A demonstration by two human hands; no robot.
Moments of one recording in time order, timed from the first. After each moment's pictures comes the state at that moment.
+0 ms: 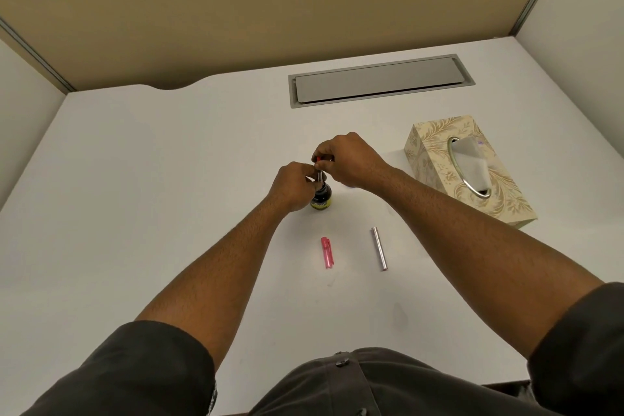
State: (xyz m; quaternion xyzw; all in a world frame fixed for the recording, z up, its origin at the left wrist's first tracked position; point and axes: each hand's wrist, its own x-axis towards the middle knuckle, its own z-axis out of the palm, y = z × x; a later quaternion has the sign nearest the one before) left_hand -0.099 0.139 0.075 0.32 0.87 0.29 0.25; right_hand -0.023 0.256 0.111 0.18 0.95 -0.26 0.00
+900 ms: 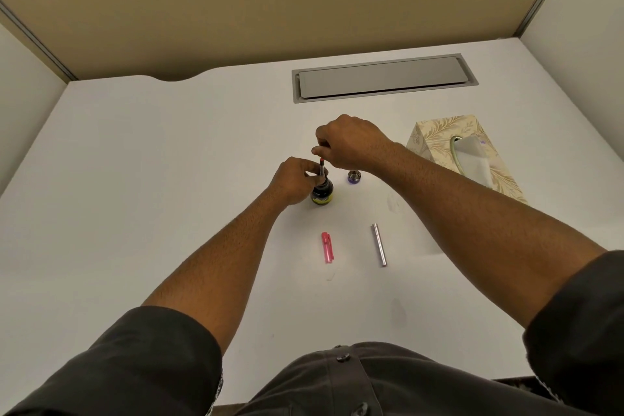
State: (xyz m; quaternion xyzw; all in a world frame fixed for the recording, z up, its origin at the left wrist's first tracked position) left_hand -0.105 0.138 0.067 0.30 0.85 0.32 0.29; right_hand -0.038 0.261 0.131 0.14 0.99 -0.07 0.04
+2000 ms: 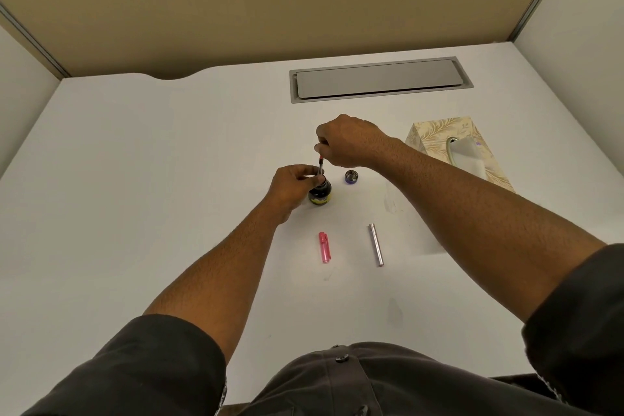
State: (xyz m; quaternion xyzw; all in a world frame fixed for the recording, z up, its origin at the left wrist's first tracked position) left_hand -0.096 0.131 0.051 0.15 0.78 0.50 0.35; right_hand -0.041 0.264 0.133 0.15 0.98 -0.06 0.07
